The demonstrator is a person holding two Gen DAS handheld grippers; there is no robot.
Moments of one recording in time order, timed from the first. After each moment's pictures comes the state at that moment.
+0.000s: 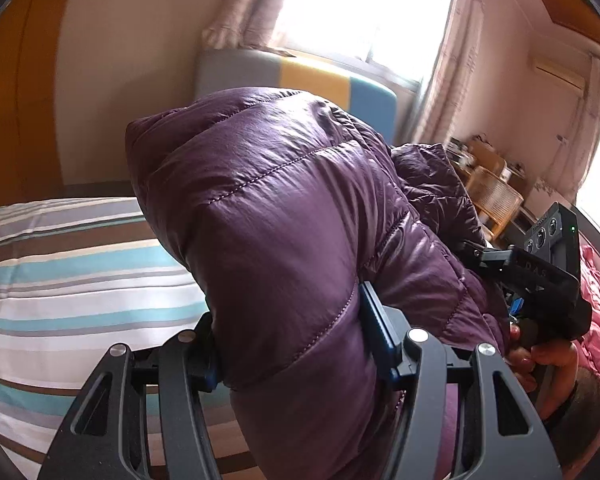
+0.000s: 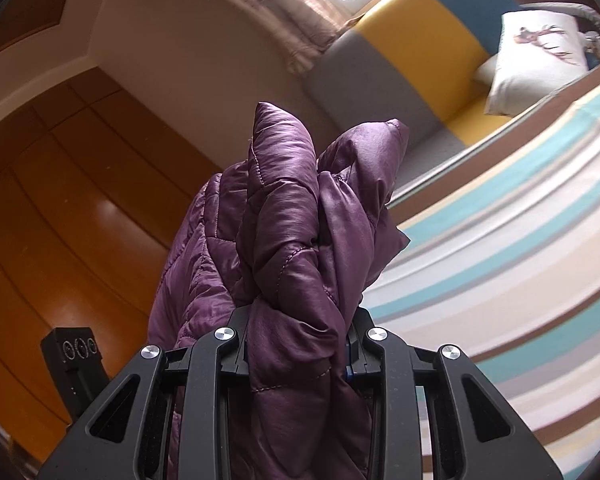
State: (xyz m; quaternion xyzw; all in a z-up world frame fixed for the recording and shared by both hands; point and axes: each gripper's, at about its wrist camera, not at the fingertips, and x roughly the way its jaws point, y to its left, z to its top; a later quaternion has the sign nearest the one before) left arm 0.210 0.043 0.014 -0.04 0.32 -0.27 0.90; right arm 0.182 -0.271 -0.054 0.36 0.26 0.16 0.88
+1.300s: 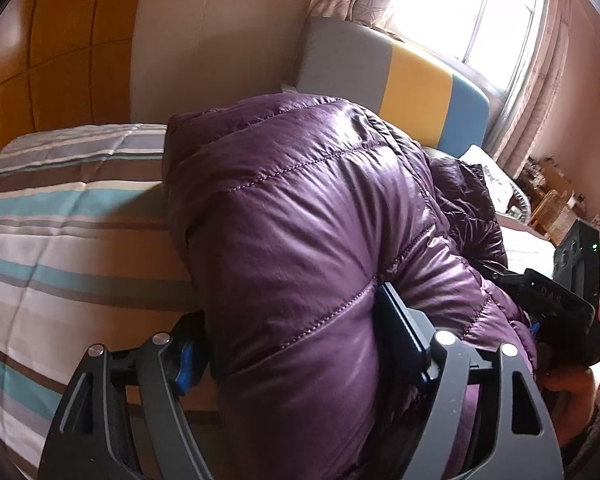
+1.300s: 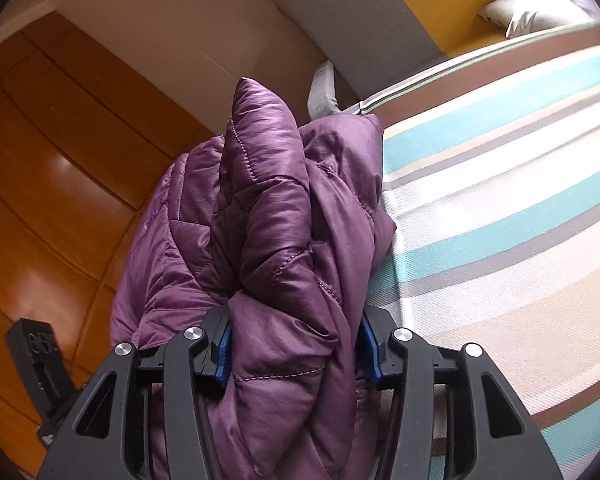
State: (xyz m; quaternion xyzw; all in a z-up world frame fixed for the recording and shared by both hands) left arm 0.292 0.163 -0.094 -0.06 0.38 -0.15 0.91; right arm 0.282 -0.175 -0.139 0.31 0.38 0.11 0.87
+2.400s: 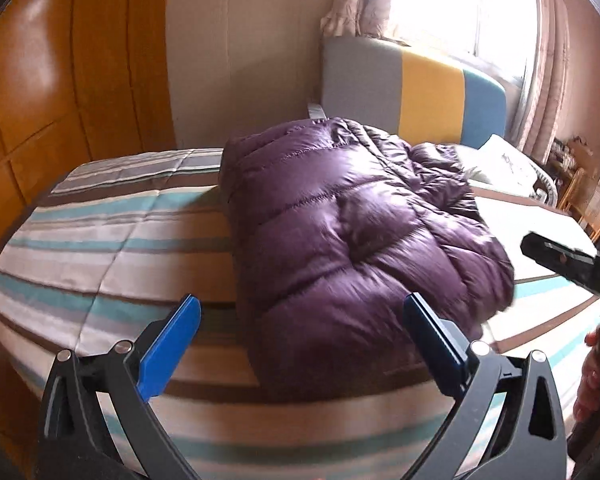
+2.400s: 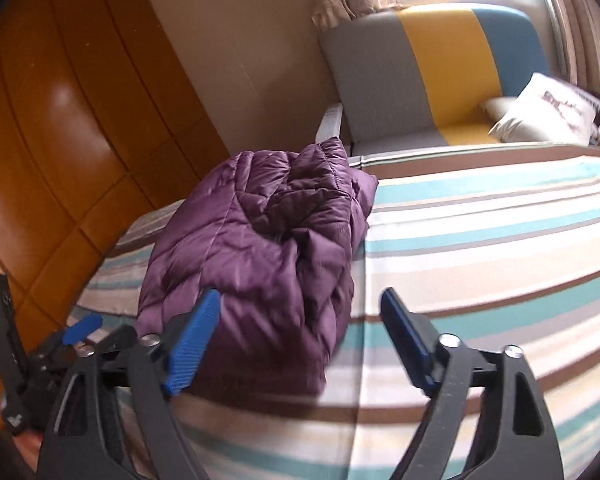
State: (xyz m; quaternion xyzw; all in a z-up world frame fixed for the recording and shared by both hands) left arm 0.160 0.152 -0.039 -0.01 0.35 -0.07 0.94; right arm 0.170 -0.144 -0.054 0.15 0.34 0.07 0.92
